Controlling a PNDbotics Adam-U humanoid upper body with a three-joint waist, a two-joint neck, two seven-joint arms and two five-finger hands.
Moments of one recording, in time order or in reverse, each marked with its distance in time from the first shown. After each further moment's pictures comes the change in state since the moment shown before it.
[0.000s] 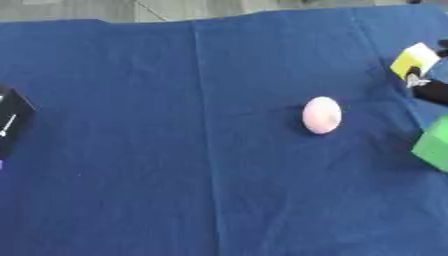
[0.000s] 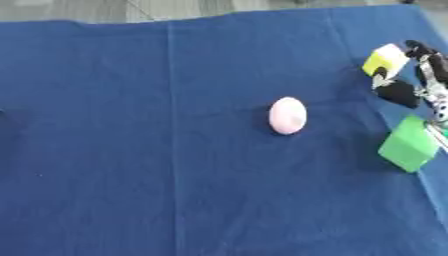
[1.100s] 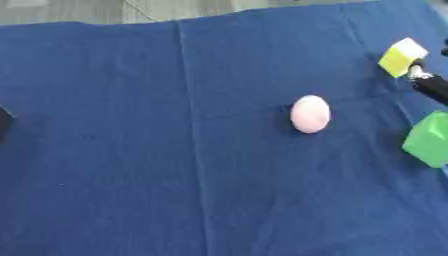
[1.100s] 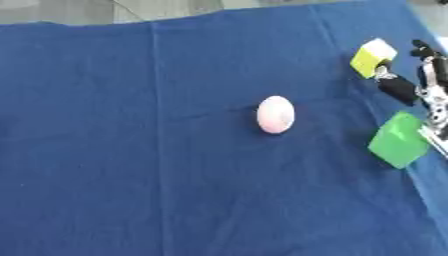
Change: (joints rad) left arm 0.013 0.000 -0.005 0.000 0.005 -0.050 -0.014; right arm 0.054 -0.013 -0.059 0.053 -0.149 -0.104 -0.102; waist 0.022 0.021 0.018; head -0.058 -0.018
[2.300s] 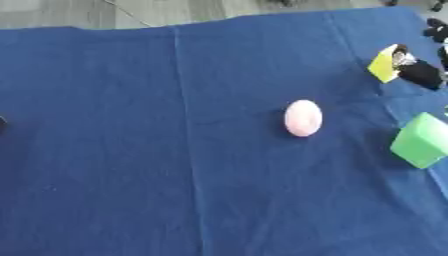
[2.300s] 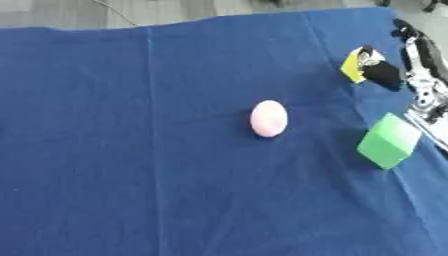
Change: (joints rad) left arm 0.007 0.002 0.000 0.000 0.000 0.002 -0.002; right arm -0.028 -0.057 0.016 -0.060 -0.003 0.013 0.012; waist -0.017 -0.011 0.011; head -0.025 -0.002
